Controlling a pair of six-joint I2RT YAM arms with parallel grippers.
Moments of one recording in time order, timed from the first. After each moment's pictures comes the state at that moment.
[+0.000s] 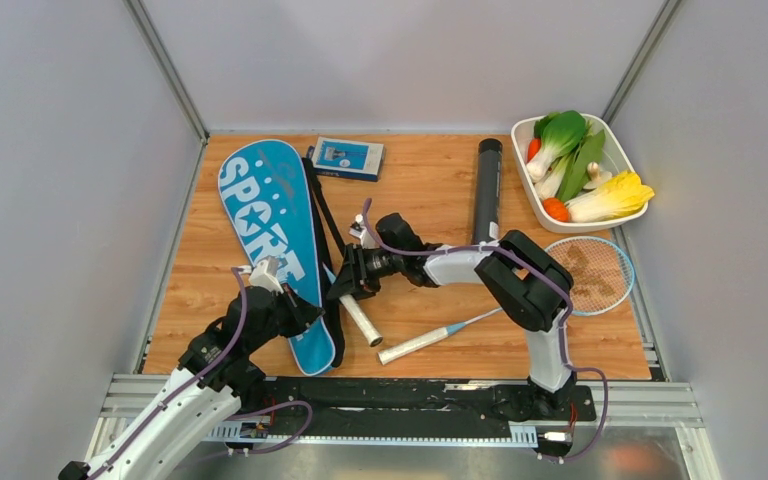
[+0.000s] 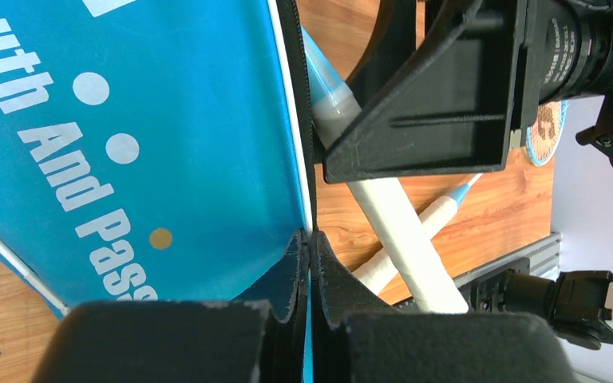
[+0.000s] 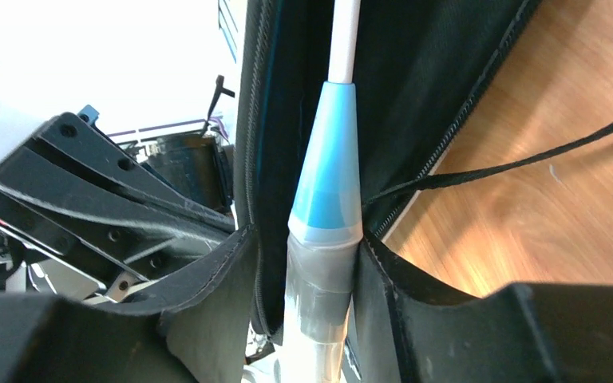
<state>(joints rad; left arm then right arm) -0.60 0.34 0.33 -0.54 0.00 -0.90 0.83 2.01 1.11 0.38 -0.80 1.04</state>
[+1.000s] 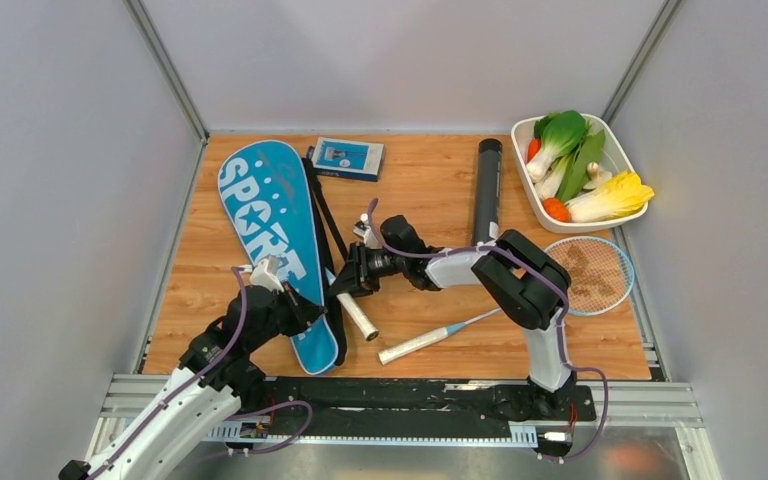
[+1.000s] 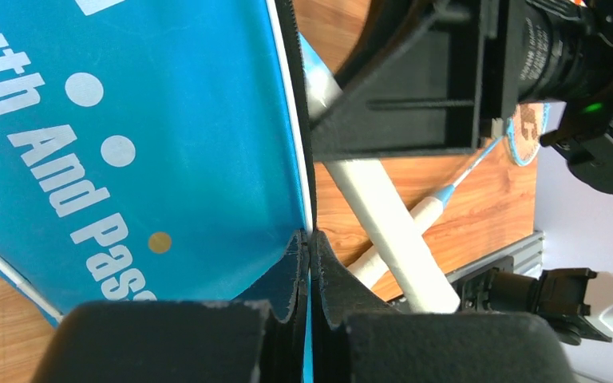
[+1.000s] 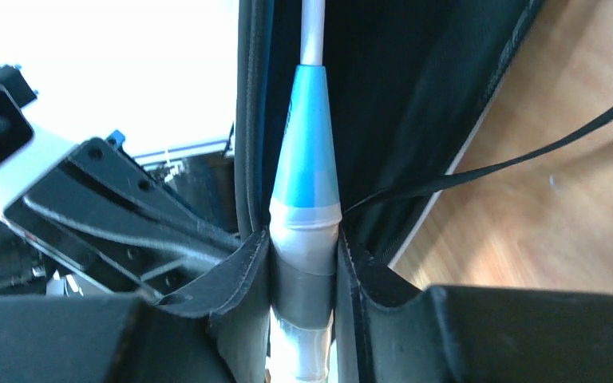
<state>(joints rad) -0.60 0.35 0.32 -0.52 0.01 -0.92 0.82 1.99 1.03 0.52 -0.79 1.13</state>
